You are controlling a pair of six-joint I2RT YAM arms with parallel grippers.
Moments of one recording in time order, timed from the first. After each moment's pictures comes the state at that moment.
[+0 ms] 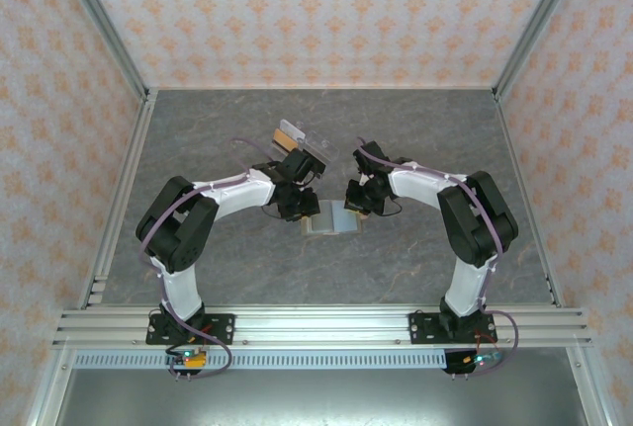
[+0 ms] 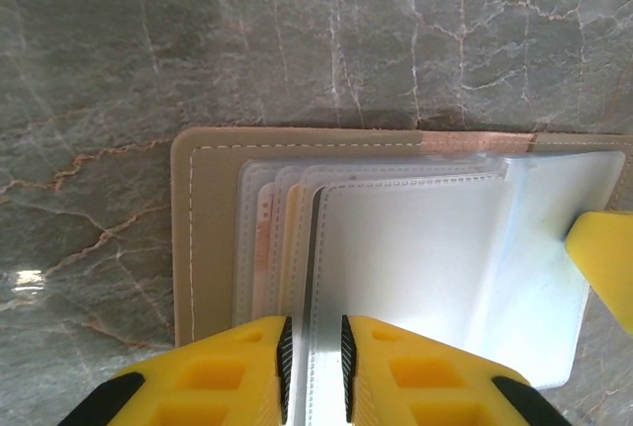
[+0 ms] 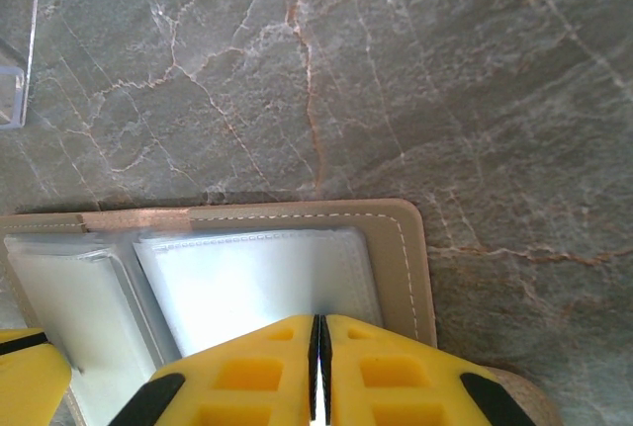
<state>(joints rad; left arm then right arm) -0.58 1.84 1.14 -0.51 0.24 -0.87 0.49 1.82 1.10 -0.53 -0.29 0.71</state>
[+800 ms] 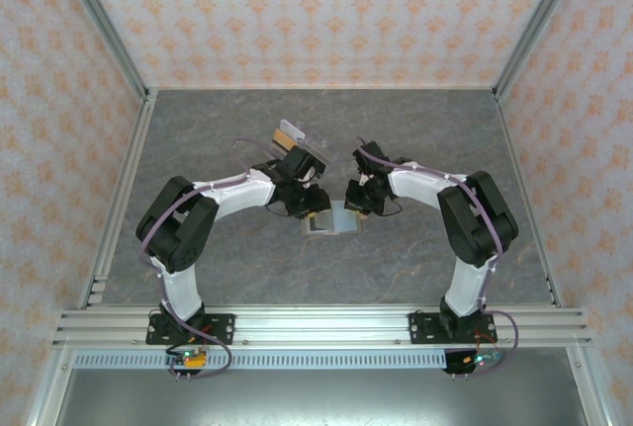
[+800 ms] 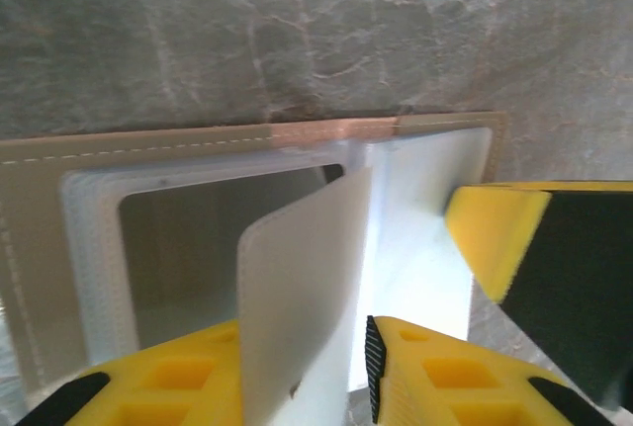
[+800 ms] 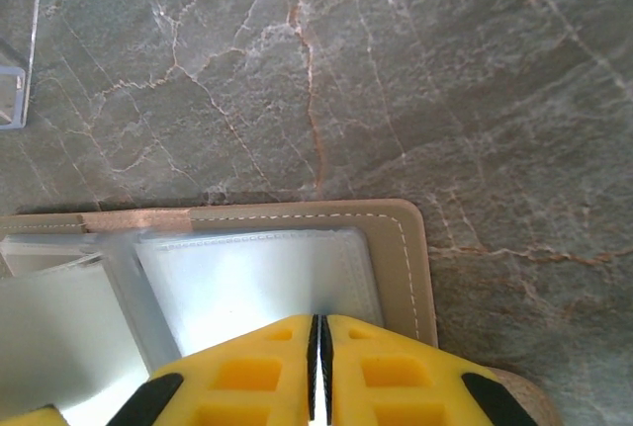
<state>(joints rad) -0.58 1.84 1.14 -0.40 0.37 -0.88 0.49 1.82 1.10 -0.52 -0.29 0.71</state>
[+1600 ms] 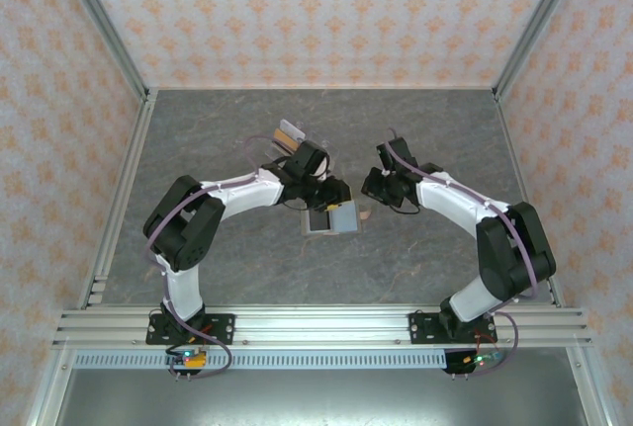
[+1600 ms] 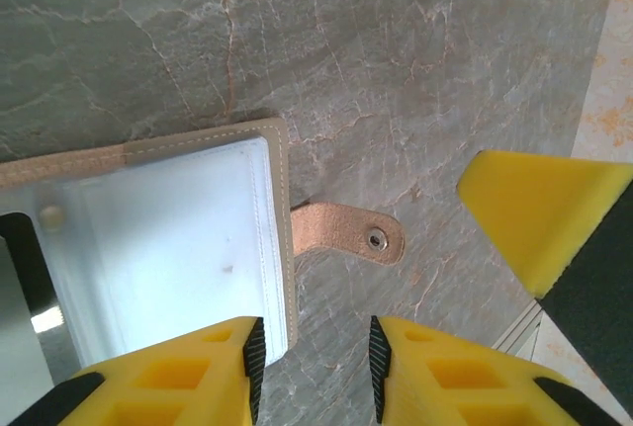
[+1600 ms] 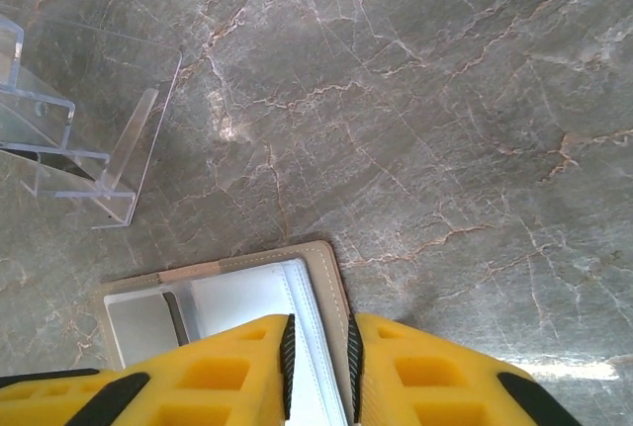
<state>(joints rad) -0.62 1.88 1.20 -0.23 0.47 -0.93 0.43 1.55 0.97 -0.45 -0.13 0.78</state>
